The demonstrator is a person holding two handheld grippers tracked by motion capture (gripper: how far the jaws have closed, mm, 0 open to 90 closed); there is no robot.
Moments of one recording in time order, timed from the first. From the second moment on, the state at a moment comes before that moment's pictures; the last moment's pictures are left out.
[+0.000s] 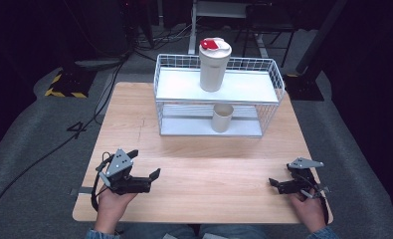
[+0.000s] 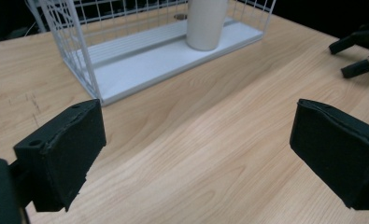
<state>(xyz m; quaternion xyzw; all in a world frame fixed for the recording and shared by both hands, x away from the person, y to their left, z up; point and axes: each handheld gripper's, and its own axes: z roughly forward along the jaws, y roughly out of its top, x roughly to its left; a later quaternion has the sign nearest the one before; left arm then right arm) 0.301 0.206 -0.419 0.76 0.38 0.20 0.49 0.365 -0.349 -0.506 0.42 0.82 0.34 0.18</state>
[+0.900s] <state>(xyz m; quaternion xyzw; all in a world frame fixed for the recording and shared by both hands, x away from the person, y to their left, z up) 0.315 0.191 -0.487 0.83 0.40 0.12 0.36 0.365 -0.349 -0.506 0.42 0.82 0.34 0.18</state>
